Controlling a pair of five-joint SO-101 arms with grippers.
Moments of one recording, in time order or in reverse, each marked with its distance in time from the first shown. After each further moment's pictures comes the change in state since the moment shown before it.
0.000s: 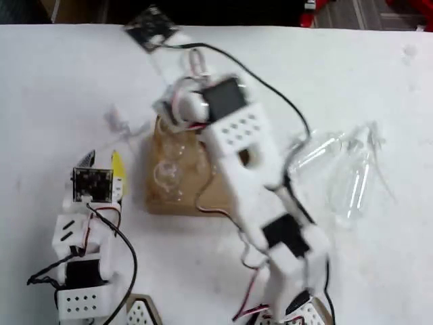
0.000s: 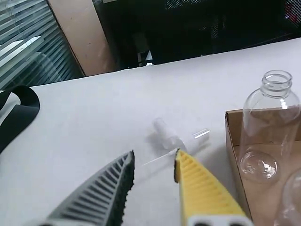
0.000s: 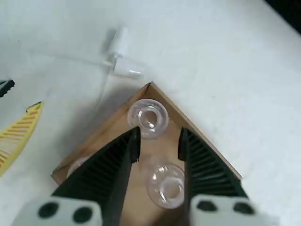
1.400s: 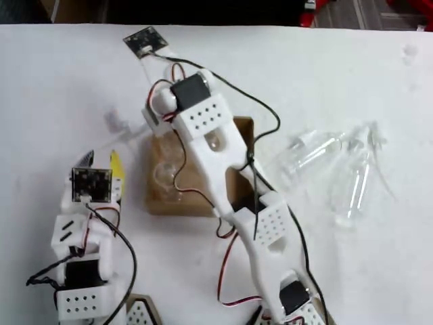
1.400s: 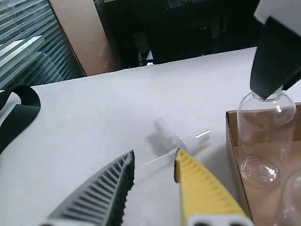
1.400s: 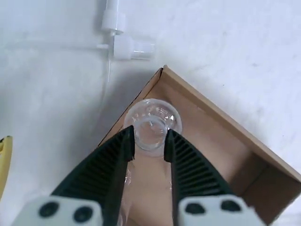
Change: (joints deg) left arm -0.3 0.0 0.1 0.0 0.0; right arm -0.6 24.5 -20.4 7.6 -10.9
